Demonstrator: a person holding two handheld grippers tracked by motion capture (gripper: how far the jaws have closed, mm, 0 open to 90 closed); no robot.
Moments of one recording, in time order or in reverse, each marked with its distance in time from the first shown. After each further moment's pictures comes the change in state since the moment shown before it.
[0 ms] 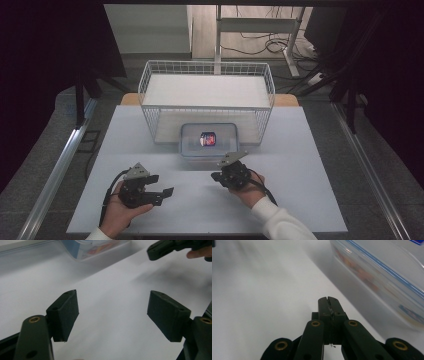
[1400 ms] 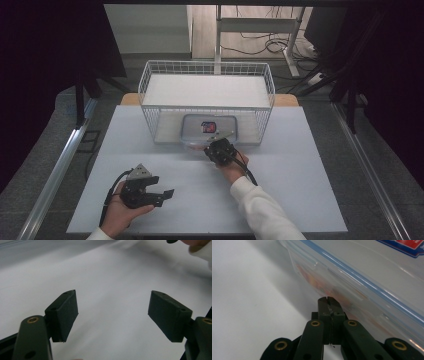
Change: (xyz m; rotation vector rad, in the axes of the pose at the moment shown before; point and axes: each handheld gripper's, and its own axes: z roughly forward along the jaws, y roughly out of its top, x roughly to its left) left arm 0.004 -0.003 0.004 0.033 -0.002 0.010; right arm -0.046 0.041 0.060 -0.067 -0.174 0.111
